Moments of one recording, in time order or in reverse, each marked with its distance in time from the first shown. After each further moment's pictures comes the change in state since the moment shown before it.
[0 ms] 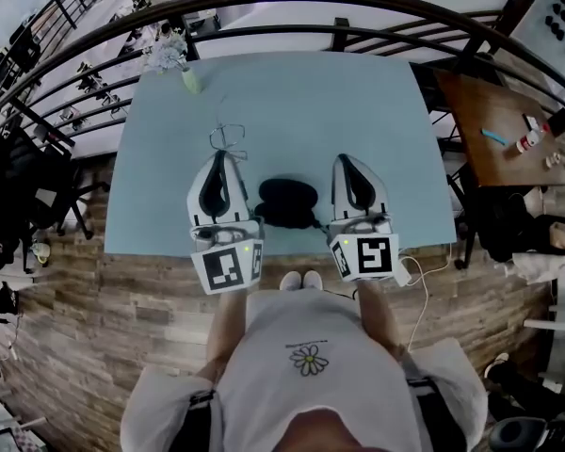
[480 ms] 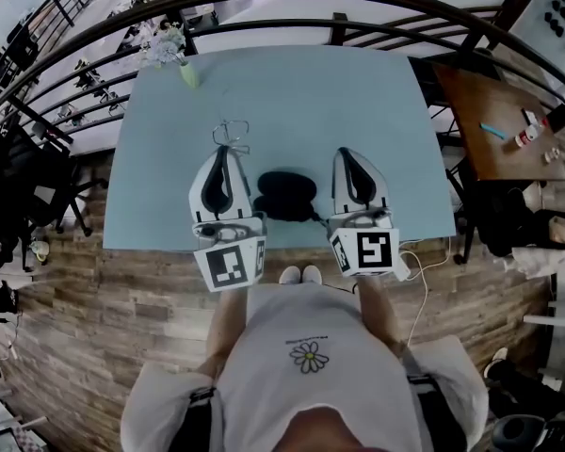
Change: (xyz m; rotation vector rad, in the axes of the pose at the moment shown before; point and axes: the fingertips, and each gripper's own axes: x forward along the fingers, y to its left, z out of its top) left arm -0.005 -0.008 0.005 0.028 -0.027 -0.014; right arm -0.003 0.000 0.002 -0.017 0.008 -0.010
